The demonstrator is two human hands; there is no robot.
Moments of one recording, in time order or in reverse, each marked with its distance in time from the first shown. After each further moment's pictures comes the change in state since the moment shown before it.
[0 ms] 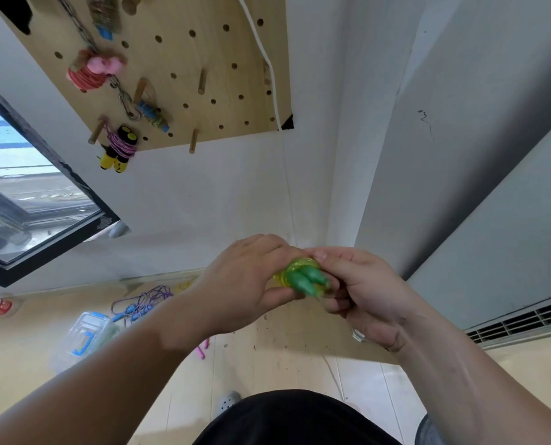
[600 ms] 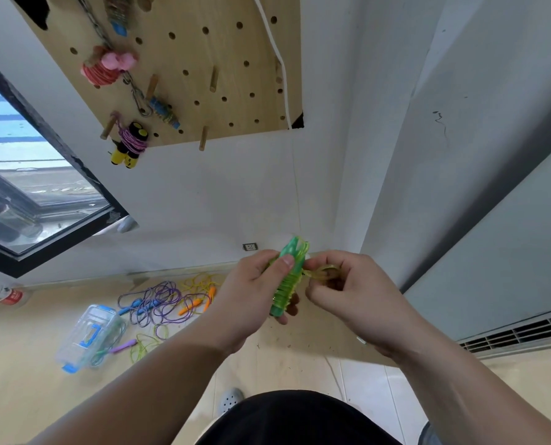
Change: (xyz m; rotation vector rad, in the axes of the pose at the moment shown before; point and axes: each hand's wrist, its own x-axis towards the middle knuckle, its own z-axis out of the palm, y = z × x) left_hand -0.010 0.034 0.012 -1.023 0.188 -0.731; right_hand -0.006 0.008 0.008 -0.697 0.079 -0.251
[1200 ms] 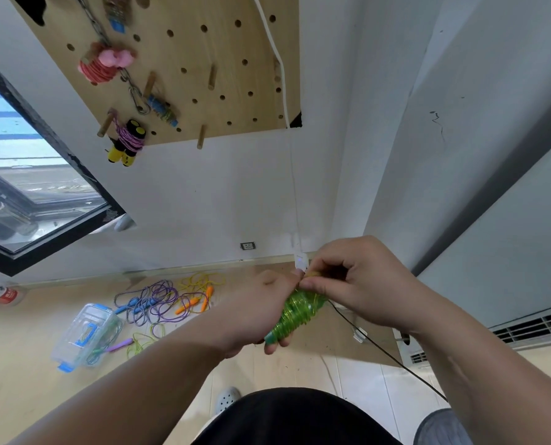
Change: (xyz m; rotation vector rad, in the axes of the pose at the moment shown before) left_hand -0.011 0.018 0.009 0.163 -0.206 -0.302; right_hand 0.017 -0.004 -0.027 -0.457 -0.066 -0.474
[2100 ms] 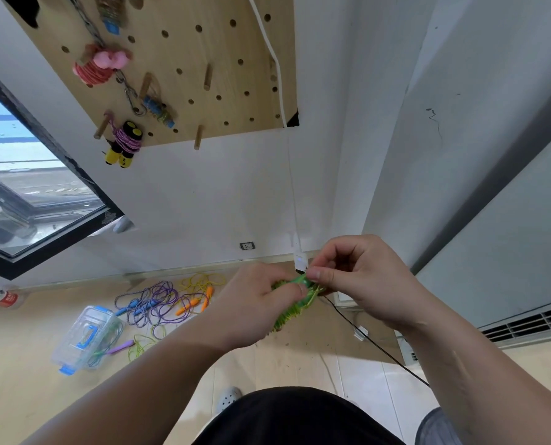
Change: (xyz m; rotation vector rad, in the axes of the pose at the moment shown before) left_hand 0.007 -0.008 -0.010 0.265 0.105 0.337; right_hand -0.005 0.002 0.005 0.613 0.074 0.315
